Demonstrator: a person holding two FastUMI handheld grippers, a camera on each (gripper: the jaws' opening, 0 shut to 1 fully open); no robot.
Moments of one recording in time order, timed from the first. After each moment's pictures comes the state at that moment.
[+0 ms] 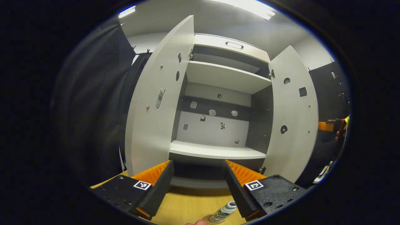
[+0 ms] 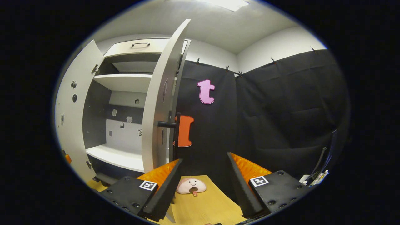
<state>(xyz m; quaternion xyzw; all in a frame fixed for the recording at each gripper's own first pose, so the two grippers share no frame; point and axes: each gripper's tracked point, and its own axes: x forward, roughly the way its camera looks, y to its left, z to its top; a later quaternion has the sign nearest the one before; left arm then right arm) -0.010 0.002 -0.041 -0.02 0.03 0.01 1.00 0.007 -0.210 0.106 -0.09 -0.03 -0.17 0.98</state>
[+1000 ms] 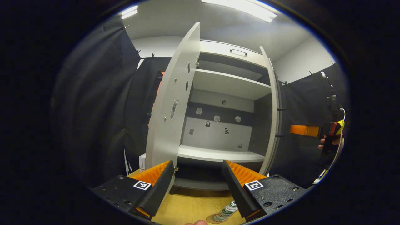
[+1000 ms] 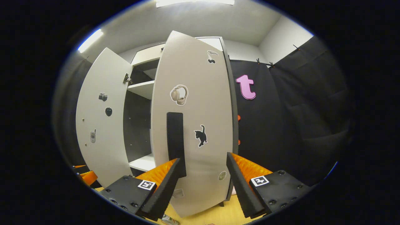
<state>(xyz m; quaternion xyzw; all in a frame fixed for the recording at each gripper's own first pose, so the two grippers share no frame) -0.040 0.030 -0.015 -0.02 0.01 0.04 1.00 0.067 -0.052 0.075 -0.03 -0.02 0.02 1.00</state>
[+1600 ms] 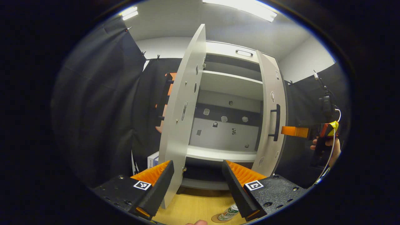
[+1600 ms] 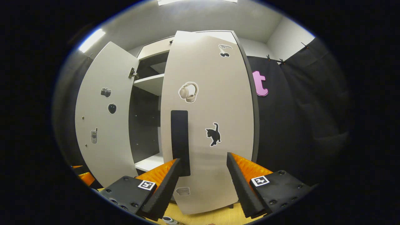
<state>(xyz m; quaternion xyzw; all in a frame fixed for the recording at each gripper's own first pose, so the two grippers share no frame) -0.044 0.044 -0.012 -0.01 0.01 0.06 1.00 0.109 -0.024 0.067 -0.05 -0.01 0.04 1.00</state>
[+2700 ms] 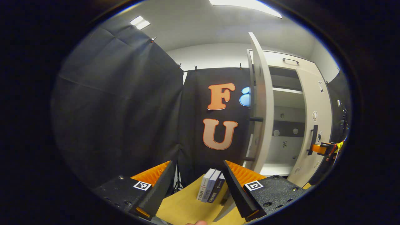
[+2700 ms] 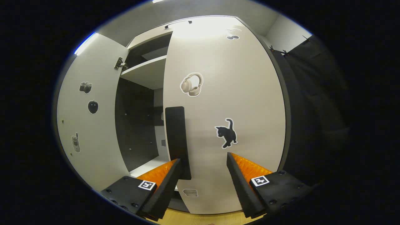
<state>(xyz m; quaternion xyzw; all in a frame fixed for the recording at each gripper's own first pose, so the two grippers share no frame) -0.054 0.225 0.085 0.03 -0.01 0.27 0.96 0.155 -0.006 0.052 -0.03 0.02 0.04 1.00</state>
